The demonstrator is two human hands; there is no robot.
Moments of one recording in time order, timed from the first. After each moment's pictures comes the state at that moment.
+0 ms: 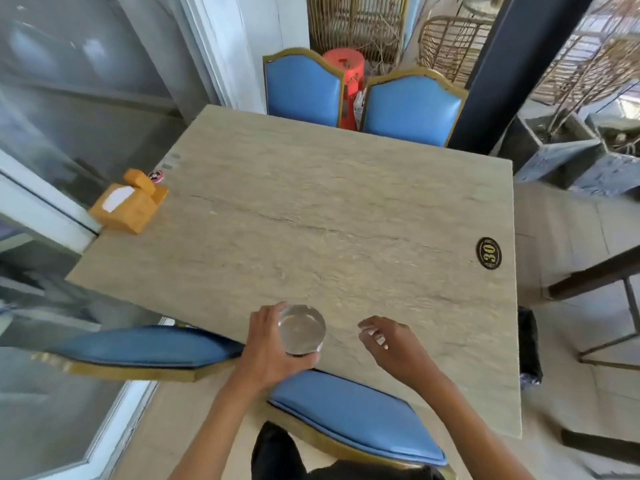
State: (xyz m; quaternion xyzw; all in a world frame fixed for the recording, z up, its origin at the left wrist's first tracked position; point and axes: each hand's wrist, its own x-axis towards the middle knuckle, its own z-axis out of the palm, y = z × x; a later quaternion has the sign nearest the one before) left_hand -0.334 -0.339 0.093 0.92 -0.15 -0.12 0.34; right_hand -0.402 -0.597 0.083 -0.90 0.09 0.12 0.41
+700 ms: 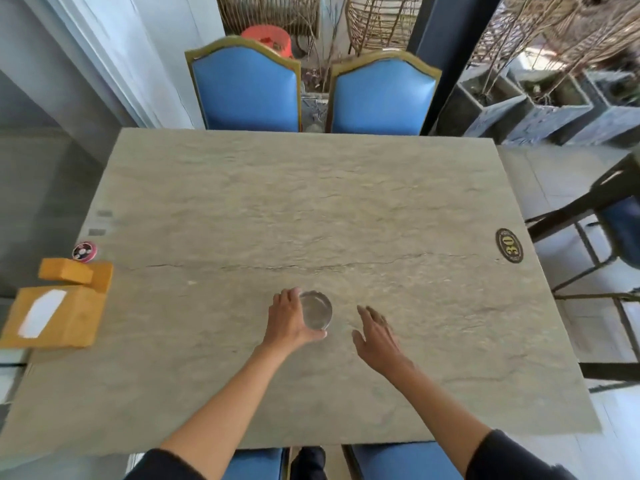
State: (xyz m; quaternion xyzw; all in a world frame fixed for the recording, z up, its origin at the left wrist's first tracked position) left_hand -0.037 -0.339 -0.023 0.92 -0.28 -0.23 0.17; right_hand -0.185 -0.490 -0.014 -0.89 0.30 0.19 0.30
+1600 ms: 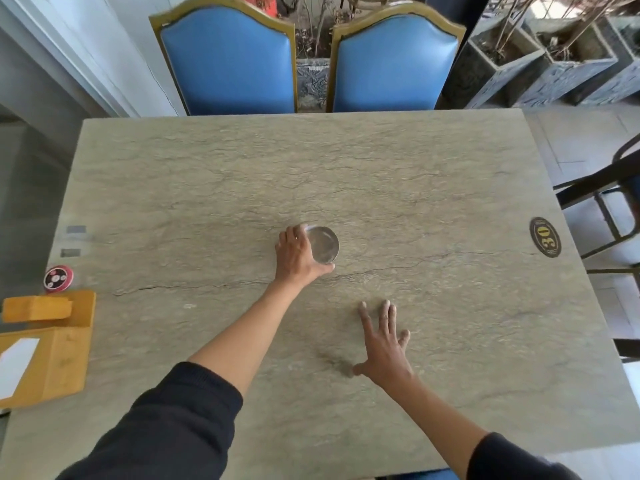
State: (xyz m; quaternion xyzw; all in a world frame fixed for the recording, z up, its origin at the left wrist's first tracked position) left_hand 0.116 -0.429 -0.061 0.92 -0.28 -0.17 0.19; right_hand -0.130 -0.476 -0.064 -0.87 0.33 0.29 0.23
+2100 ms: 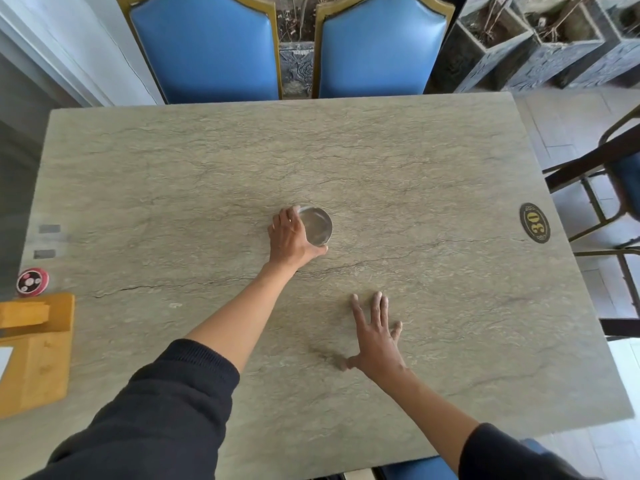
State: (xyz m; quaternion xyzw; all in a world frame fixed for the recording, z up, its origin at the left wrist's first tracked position) left_hand 0.131 -0.455 -0.076 0.92 -0.30 -0.16 0.19; right_hand -0.129 -0.475 -0.062 -0.87 0.34 0.29 0.24
